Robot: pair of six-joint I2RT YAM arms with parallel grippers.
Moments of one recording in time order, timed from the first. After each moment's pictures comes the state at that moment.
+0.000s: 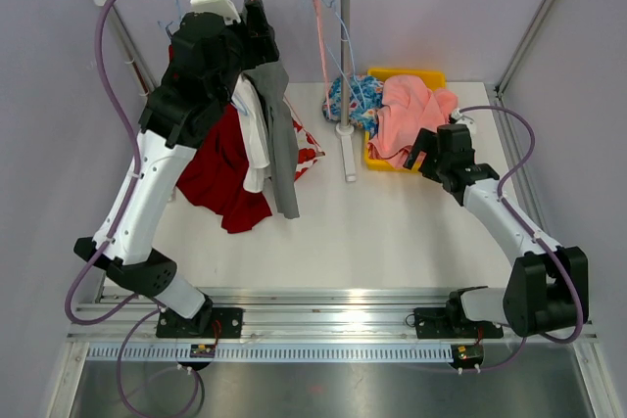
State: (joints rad) left arm -0.56 1.56 2.13 -0.62 -0.43 -0.29; right arm 0.19 1.32 0.93 -0.32 0.16 0.51
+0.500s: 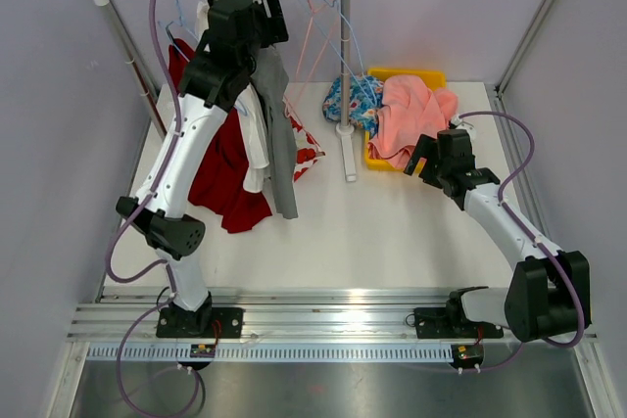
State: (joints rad) left arm -0.47 1.82 2.31 -0.58 -0.43 -0.22; right arm 0.19 1.28 0.88 -0.34 0.15 0.51
